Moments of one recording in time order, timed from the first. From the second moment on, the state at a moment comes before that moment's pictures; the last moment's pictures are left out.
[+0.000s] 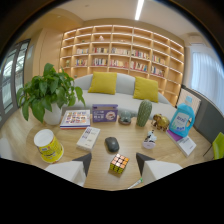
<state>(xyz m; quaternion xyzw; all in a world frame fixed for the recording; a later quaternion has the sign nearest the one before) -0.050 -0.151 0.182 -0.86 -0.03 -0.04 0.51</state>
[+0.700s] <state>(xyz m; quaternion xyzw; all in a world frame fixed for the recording) 0.112 -0.164 0.153 -0.87 0.01 -0.10 0.48</state>
